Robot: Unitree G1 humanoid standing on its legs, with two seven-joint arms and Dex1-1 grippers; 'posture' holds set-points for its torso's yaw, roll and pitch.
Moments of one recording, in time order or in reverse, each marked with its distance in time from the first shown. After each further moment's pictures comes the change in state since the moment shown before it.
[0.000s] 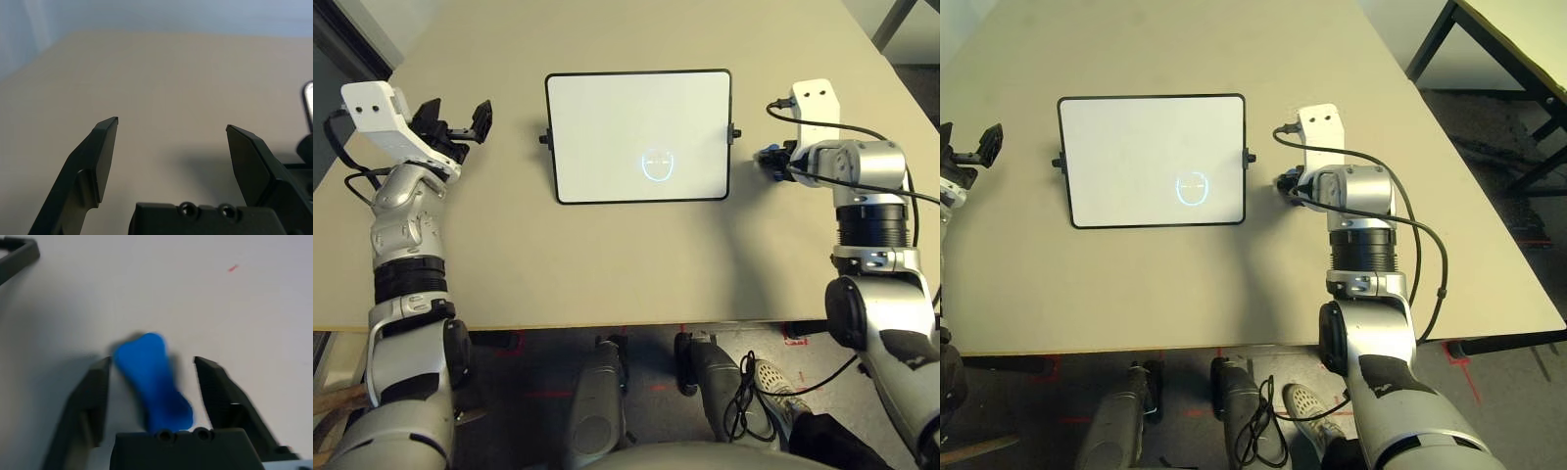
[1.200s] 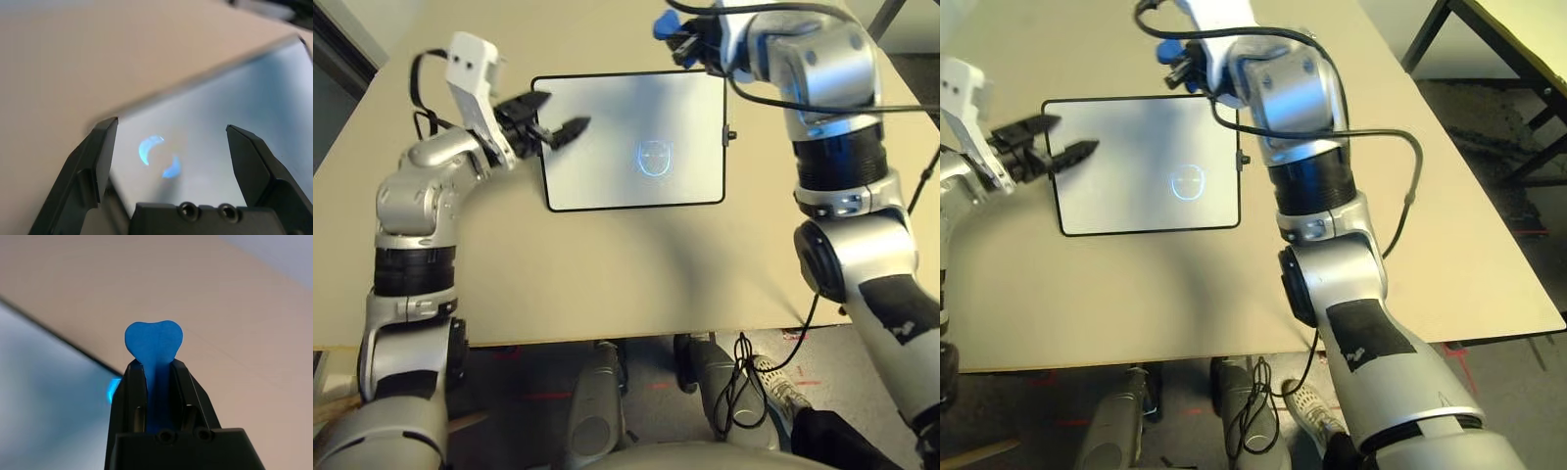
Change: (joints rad) left arm -0.059 0.020 -0.142 -0.422 -0.038 0.369 -0.149; right arm -0.359 0.035 0.173 -0.052 -0.172 -0.121 0.269
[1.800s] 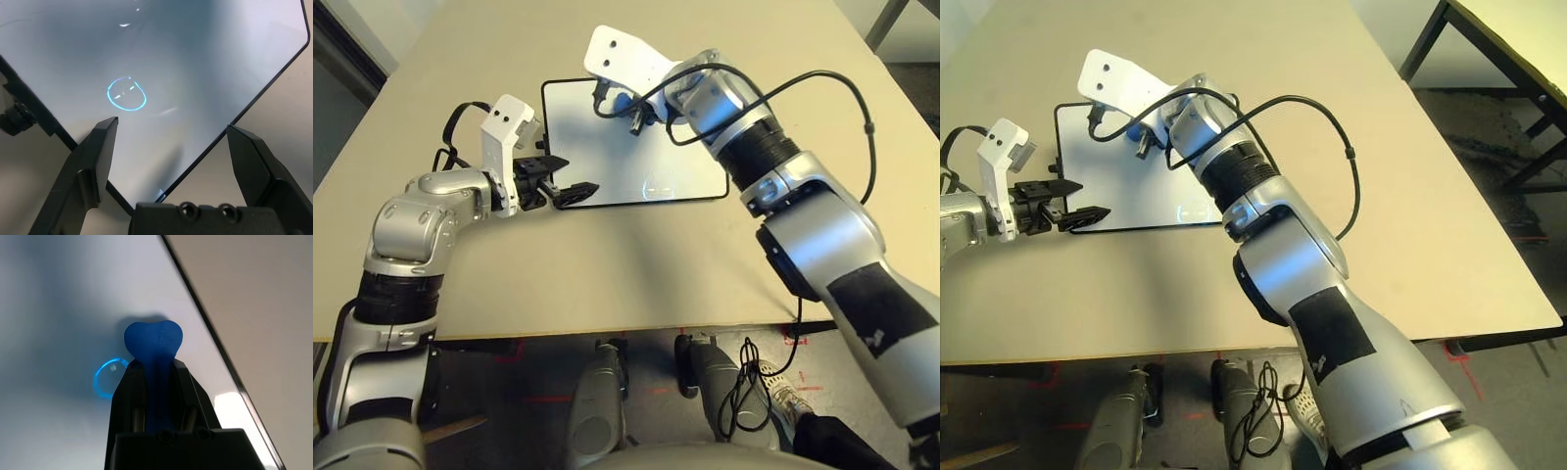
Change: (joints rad) left arm 0.155 0.129 -0.173 -0.190 -0.036 0.405 -0.216; right arm -0.180 0.208 0.349 0.580 -0.149 -0.399 0.226
